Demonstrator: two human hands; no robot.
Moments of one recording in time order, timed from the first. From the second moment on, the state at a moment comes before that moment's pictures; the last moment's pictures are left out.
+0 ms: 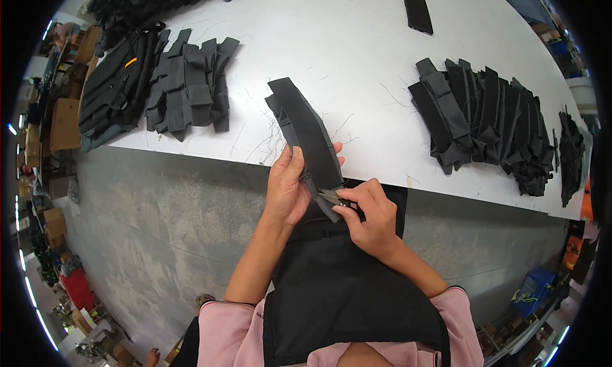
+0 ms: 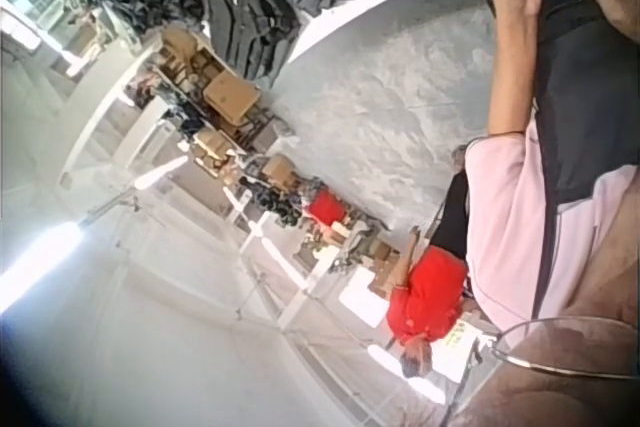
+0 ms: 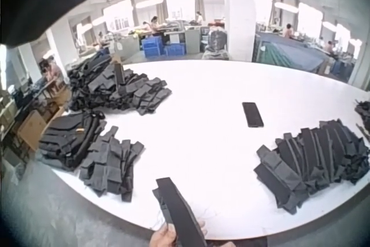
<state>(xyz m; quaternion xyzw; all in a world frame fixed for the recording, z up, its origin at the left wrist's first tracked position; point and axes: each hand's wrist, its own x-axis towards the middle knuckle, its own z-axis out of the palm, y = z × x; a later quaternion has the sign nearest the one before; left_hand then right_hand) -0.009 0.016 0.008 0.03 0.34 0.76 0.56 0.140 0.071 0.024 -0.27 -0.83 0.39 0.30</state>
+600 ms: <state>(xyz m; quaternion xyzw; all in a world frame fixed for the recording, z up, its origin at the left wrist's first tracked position) -0.007 0.017 0.011 0.03 0.35 0.76 0.55 0.139 0.072 0.019 -0.23 -0.85 0.34 0.33</state>
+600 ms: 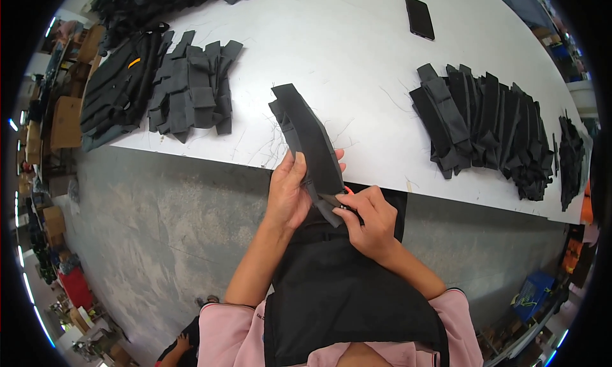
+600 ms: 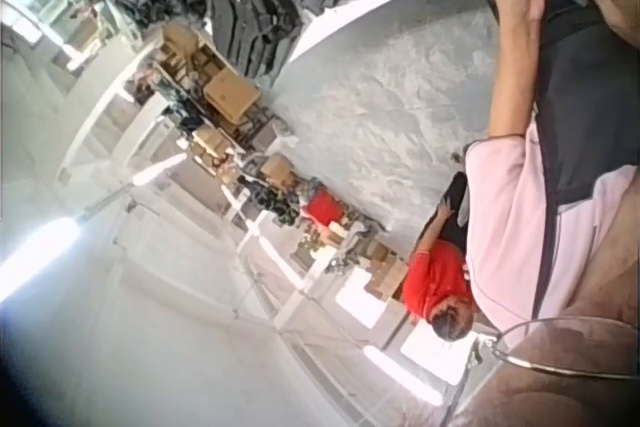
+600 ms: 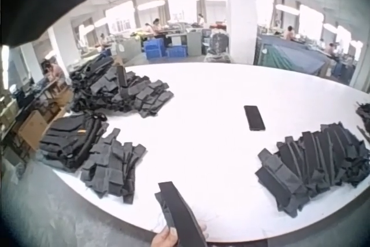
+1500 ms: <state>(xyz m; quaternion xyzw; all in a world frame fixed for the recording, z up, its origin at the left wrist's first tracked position) -0.005 0.004 0.001 -0.01 0.36 0.74 0.56 0.129 0.091 0.012 -0.23 -0.84 0.31 0.37</state>
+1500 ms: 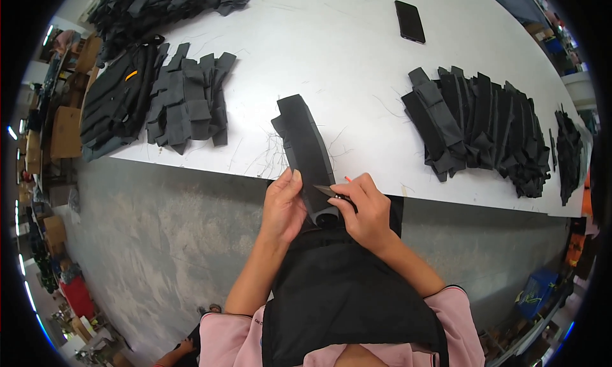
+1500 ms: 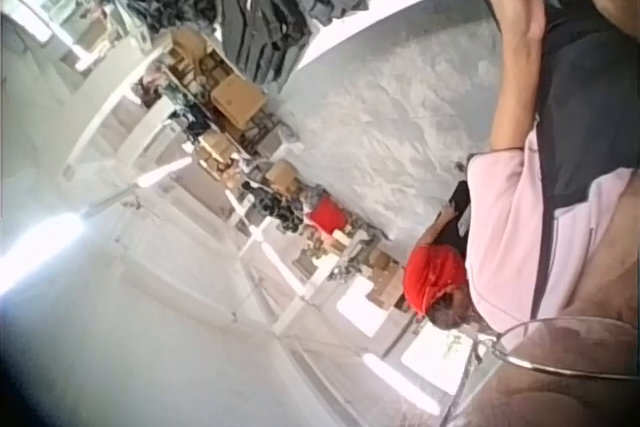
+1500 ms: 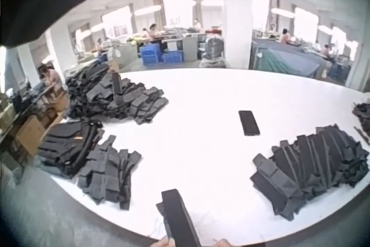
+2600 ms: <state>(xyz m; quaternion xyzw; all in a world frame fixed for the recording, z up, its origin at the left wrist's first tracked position) -0.012 0.001 0.005 -0.02 0.44 0.71 0.56 0.135 0.112 0.015 -0.23 -0.87 0.29 0.33</state>
